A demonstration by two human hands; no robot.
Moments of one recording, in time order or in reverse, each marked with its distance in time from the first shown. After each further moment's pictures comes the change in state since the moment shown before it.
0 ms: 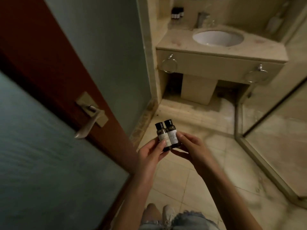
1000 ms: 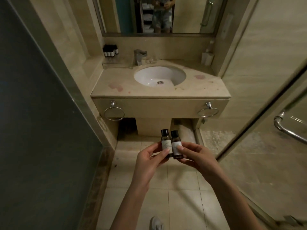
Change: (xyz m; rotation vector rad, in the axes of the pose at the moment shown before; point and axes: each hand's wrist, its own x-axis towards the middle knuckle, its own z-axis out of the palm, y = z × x) left_hand 0.378 0.053 0.237 0.231 -0.413 0.011; right_hand 0.277 -0.183 -0.216 -0.008 0.377 -0.052
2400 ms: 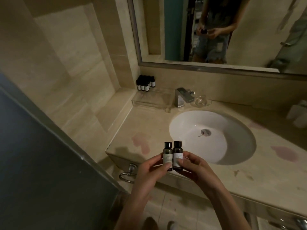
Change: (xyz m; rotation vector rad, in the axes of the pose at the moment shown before) left_hand 0.462 0.117 -0.089 0.036 0.185 -0.057; right_hand 0.503 -0.169 0.075 0.080 -0.392 0.060
